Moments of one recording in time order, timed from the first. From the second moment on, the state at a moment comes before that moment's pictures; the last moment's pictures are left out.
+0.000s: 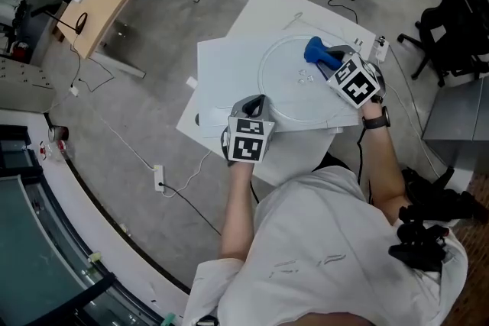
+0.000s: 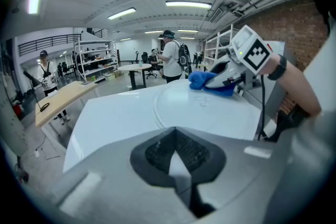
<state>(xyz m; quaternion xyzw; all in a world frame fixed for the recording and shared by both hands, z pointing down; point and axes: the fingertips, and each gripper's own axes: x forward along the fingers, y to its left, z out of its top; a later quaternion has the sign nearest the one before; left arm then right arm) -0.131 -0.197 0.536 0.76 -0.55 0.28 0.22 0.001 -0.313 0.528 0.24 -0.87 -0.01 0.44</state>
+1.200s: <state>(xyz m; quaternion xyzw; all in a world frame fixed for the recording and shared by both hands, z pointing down) -0.130 -0.196 0.539 0.76 -0.54 0.28 0.21 -0.050 -0.302 0.529 0.20 -0.88 -0.05 0.42</state>
